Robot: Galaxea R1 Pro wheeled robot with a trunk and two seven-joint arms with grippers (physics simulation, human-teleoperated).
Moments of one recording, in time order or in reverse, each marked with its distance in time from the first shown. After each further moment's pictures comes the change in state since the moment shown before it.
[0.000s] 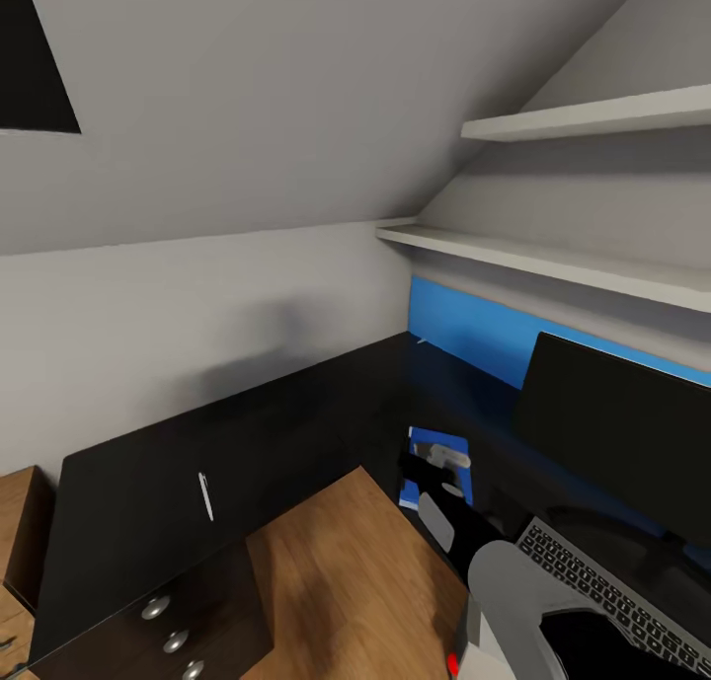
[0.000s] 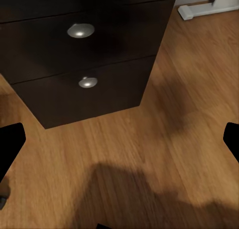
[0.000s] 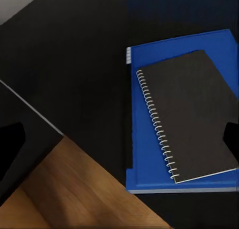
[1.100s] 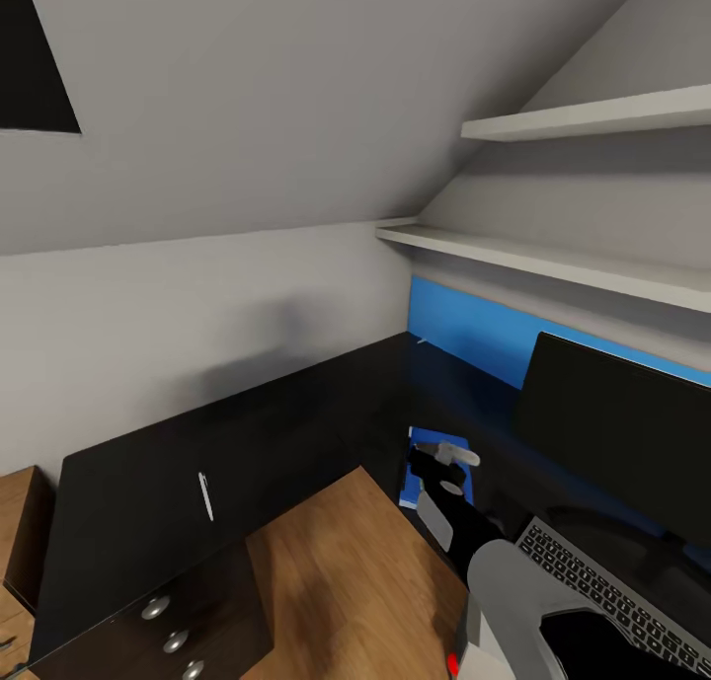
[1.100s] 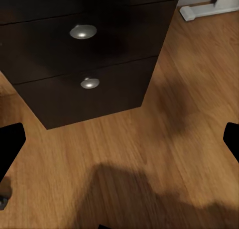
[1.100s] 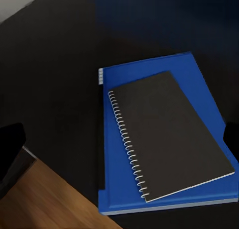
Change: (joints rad) left arm 0.000 0.004 0.002 0.000 0.003 -0.001 0.000; right arm 0.001 0.000 0.019 -0.019 0.018 -0.048 -0.124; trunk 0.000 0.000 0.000
